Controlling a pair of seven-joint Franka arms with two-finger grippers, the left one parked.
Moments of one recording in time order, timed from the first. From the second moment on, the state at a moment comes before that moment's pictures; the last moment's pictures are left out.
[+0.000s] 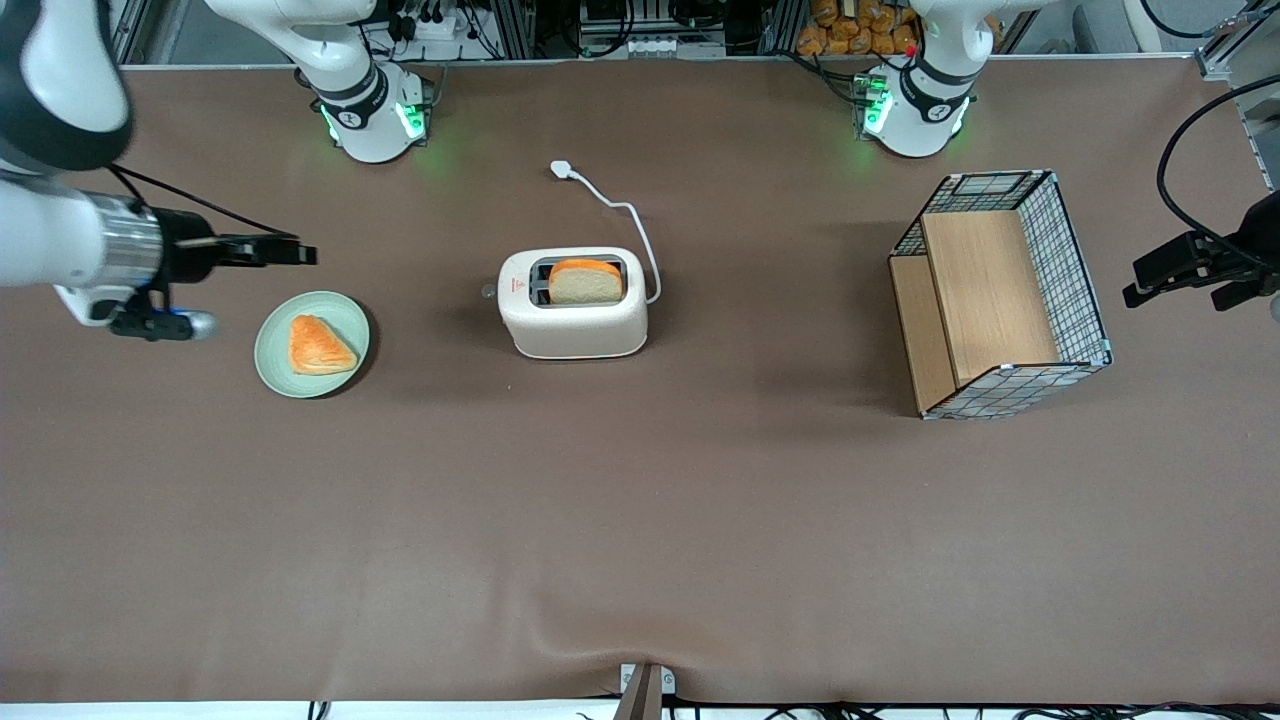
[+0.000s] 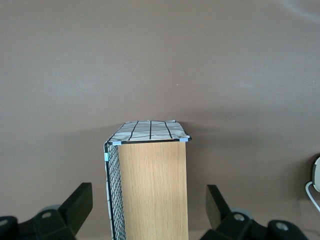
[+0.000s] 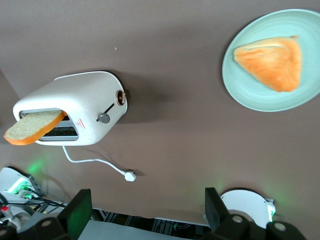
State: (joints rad) arm 0.02 0.08 0.03 -1.77 0.34 1.44 0.11
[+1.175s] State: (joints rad) arm 0.20 0.08 0.03 -2.05 0.35 1.79 0.13
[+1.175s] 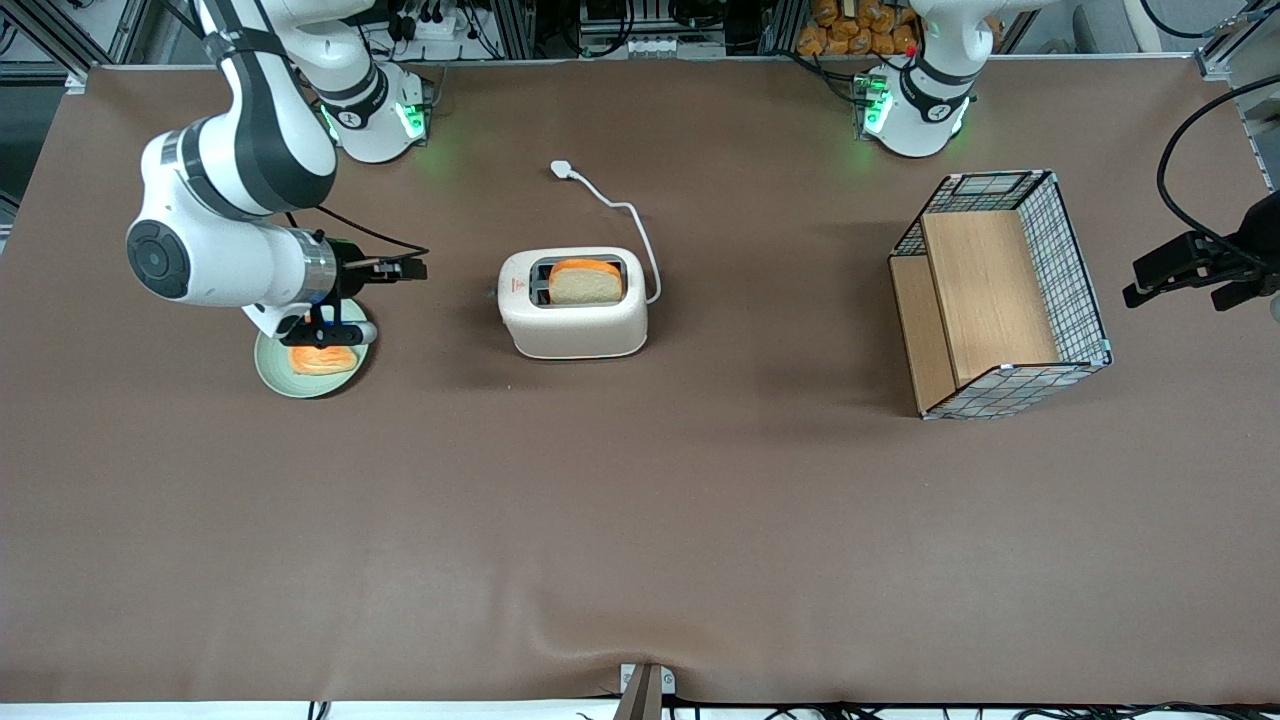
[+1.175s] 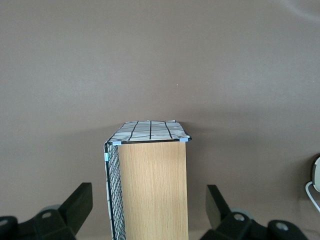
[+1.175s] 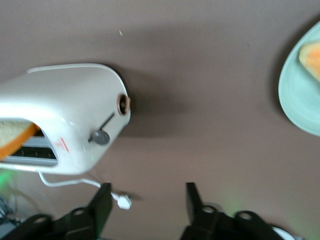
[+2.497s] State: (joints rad) arm 0.37 0.09 0.03 -2.20 0.44 2.06 0.15
